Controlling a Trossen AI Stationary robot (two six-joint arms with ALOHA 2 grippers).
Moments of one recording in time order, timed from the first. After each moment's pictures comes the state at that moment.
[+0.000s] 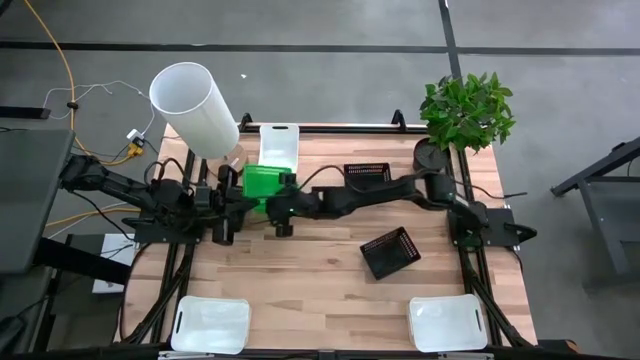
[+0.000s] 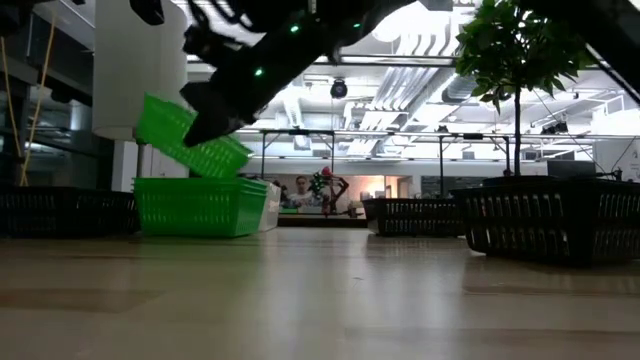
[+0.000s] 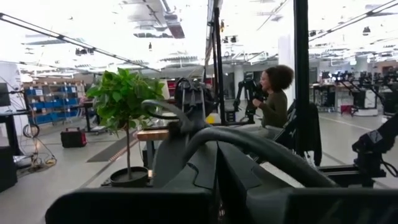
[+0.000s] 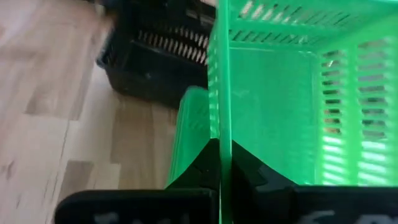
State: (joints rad) left arm -0.18 0.62 0.33 0.56 -0.30 0.15; right arm 0.03 2.29 1.86 -0.17 0.32 -0.29
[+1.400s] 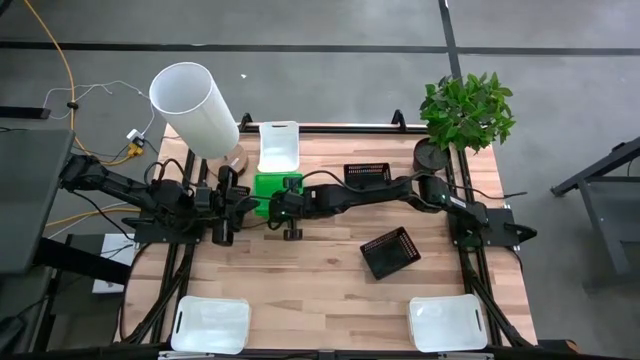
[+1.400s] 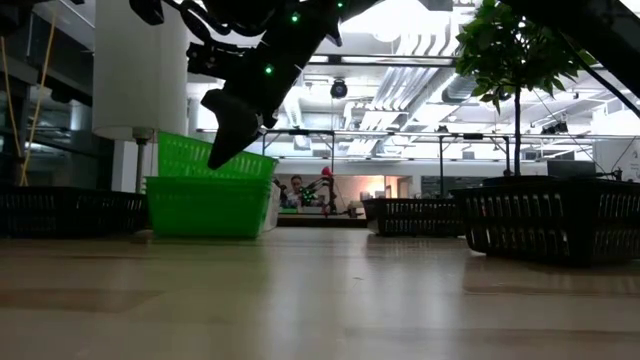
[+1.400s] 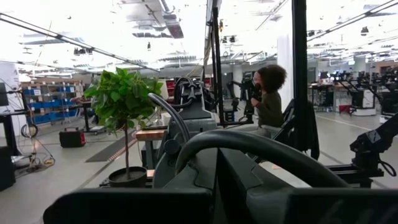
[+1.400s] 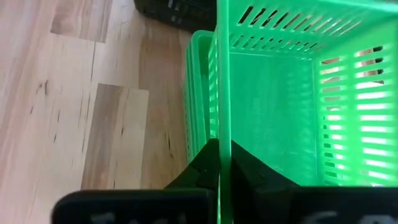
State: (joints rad) left arm -0.18 0.62 0.33 0.56 -0.30 0.15; right arm 0.04 2.34 2.03 -0.59 0.28 -0.21
